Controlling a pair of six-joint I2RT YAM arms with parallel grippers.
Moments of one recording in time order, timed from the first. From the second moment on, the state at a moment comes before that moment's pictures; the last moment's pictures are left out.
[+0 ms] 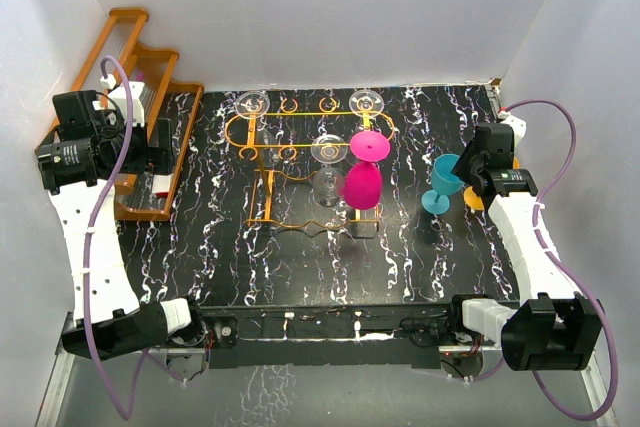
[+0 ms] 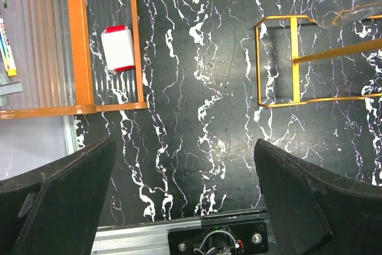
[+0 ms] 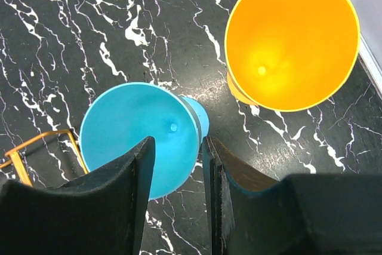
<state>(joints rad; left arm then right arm) 0.26 1.22 1.67 -1.26 0.27 0.27 -0.02 1.13 1.00 -0.59 0.26 0.42</state>
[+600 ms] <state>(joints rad) 0.26 1.22 1.66 -1.26 0.26 0.27 -0.02 1.13 0.95 -0.55 0.26 0.42</state>
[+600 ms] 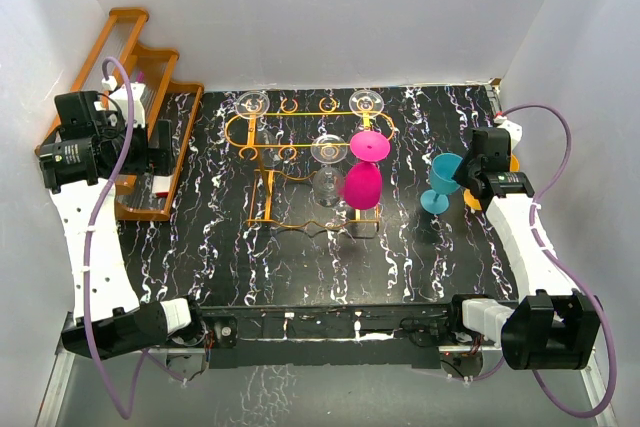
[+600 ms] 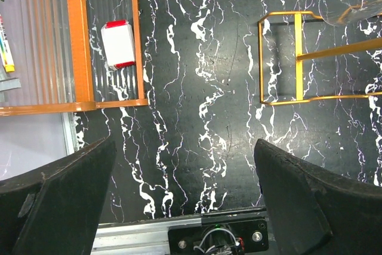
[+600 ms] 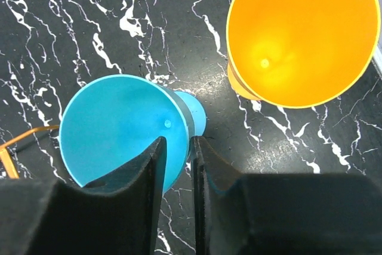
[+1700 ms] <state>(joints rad) 0.26 1.15 1.76 -0.56 1.20 -0.56 0.02 0.98 1.49 -0.16 -0.08 0.09</state>
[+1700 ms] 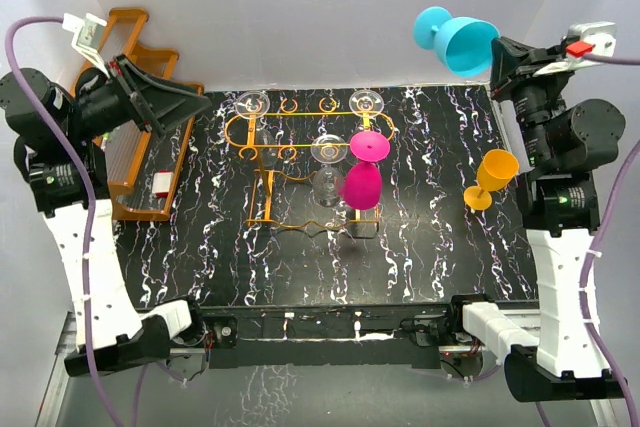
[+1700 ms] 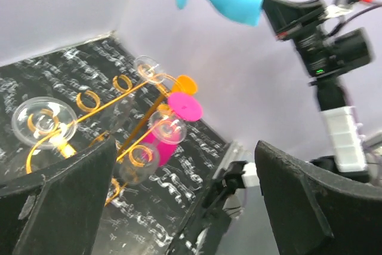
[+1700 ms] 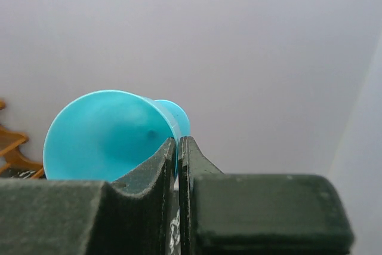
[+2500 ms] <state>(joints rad) -0.07 1.59 1.93 -0.12 1.01 -1.21 0.59 1.30 1.27 0.96 -0.06 -0.77</state>
